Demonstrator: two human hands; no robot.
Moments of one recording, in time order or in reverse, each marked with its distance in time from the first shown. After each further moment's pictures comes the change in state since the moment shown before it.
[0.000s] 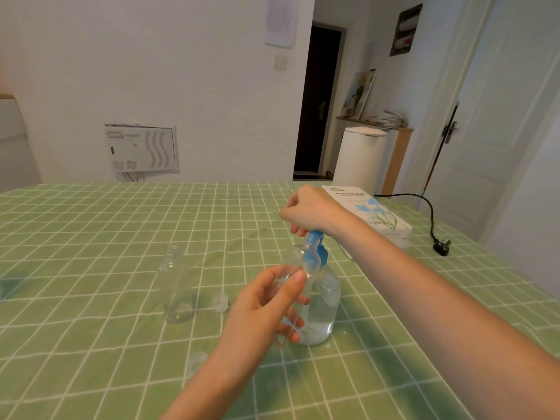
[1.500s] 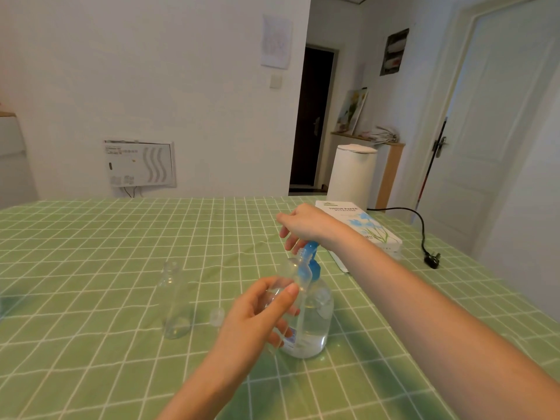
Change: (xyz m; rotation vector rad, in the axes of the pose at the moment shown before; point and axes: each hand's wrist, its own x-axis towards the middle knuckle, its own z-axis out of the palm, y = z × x) left_hand 0.001 0.006 -0.005 0.099 -0.013 0.019; right_hand -0.001 -0.001 -0.006 0.141 -0.094 0.083
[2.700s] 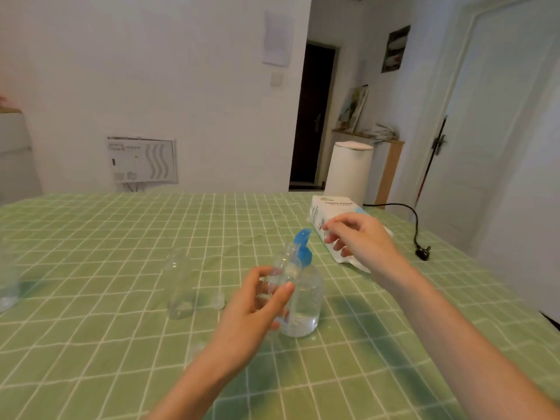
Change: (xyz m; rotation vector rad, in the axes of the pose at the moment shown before) left_hand -0.014 -0.011 0.003 0.142 0.026 0.105; right_hand -0.072 0.070 -0.016 0.466 0.347 -0.151
